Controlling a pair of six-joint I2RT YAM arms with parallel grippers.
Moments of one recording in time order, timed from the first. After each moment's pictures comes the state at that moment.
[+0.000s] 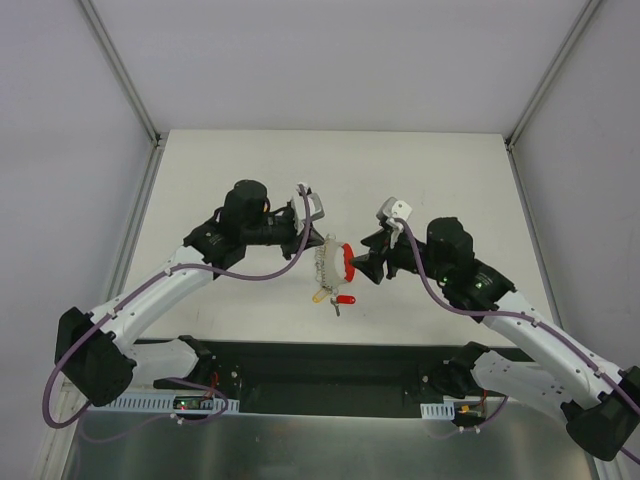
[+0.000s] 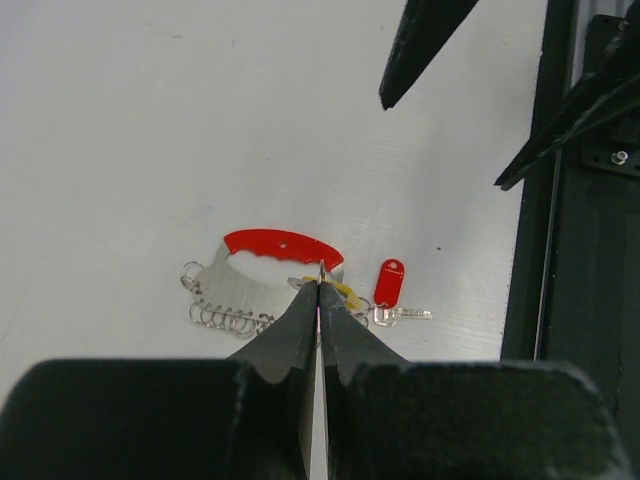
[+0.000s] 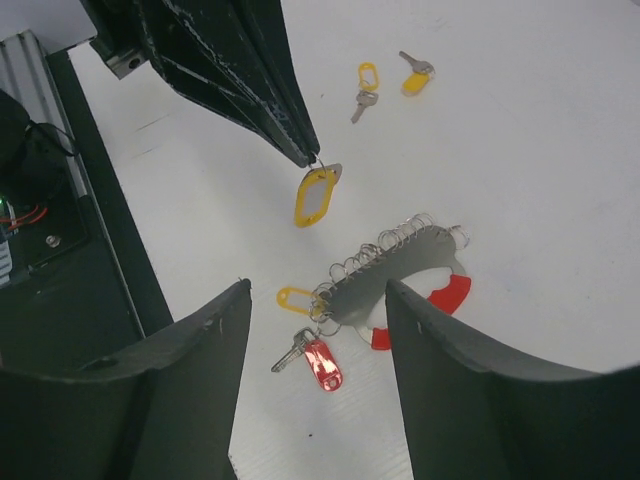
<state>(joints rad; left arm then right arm) -0.62 1.19 0.97 -0.23 0.63 0.26 0.73 0.88 0.78 -0.18 -0.33 -0.02</state>
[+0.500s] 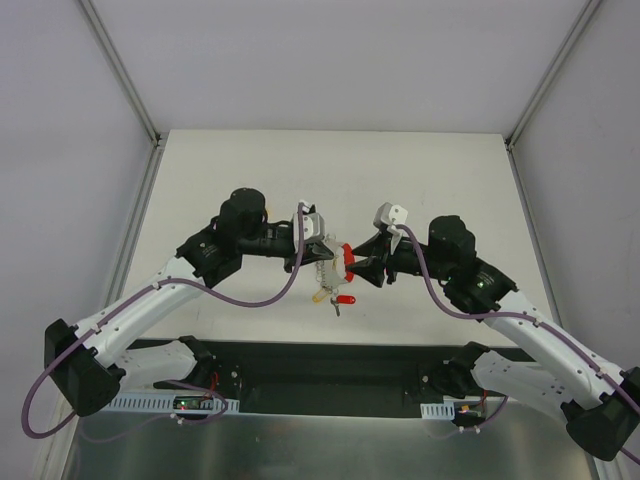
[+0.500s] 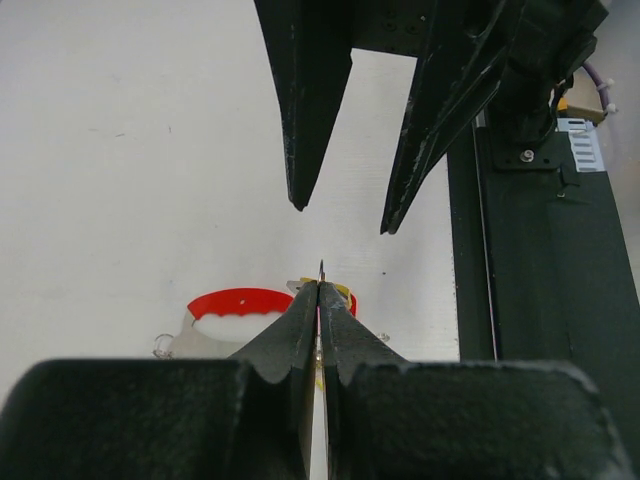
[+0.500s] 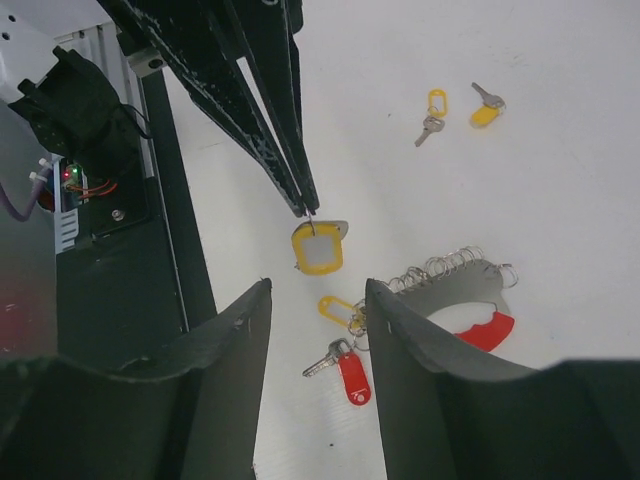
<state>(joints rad) -0.71 1.10 0.97 -0.23 0.75 0.33 0.73 0.88 0.80 -0.18 -0.52 -0.07</state>
